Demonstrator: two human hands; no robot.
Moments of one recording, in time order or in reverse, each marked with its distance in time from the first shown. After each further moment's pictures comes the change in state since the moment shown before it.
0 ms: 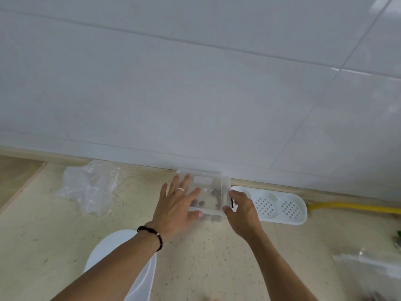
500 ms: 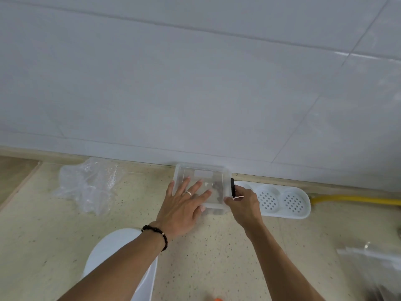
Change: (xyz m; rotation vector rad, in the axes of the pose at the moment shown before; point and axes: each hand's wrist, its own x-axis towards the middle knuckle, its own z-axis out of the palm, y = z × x) left_hand 0.004 0.004 0.016 0.040 -0.038 0.091; right_hand 0.012 -0.002 0.003 0.338 0.062 0.155
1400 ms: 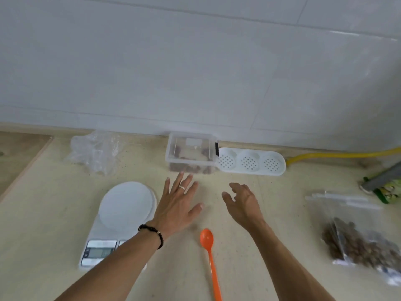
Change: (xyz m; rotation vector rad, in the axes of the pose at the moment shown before) left_hand -0.109 0.066 0.017 -0.062 -0.003 -0.039; right_hand -0.117 0.061 -0.036 -0.382 -0.052 -0.099
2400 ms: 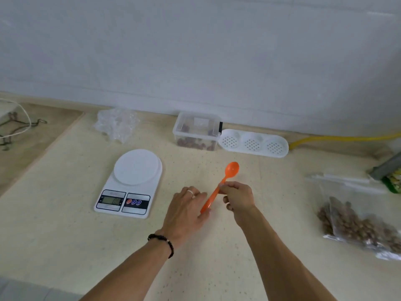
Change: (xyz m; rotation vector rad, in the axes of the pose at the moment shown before) left_hand -0.095 0.089 0.038 -0.110 0.247 -0.070; right_hand -0.066 0.029 0.012 0.858 -0.135 0.313
